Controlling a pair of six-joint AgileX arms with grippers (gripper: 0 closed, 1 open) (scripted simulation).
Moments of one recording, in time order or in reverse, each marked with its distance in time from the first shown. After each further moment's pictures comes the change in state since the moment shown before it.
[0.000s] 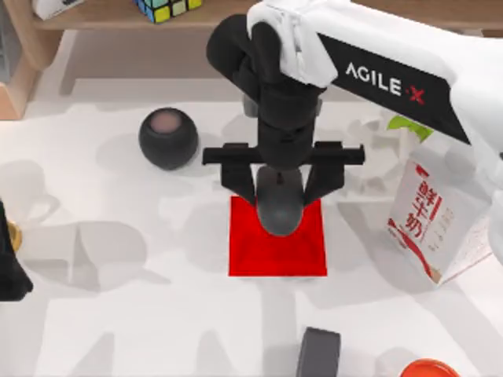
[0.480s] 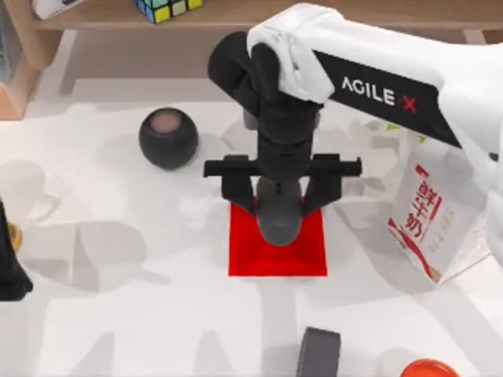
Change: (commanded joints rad) left arm 0.000 0.000 0.000 0.000 0.000 0.000; right arm 0.004 0.008 -0.073 0.079 0.001 0.000
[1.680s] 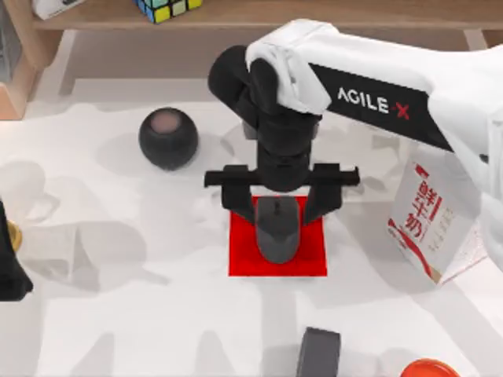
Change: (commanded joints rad) left arm 0.000 0.000 0.000 0.000 0.000 0.000; right arm 0.002 0.007 -0.042 0.048 0.000 0.002
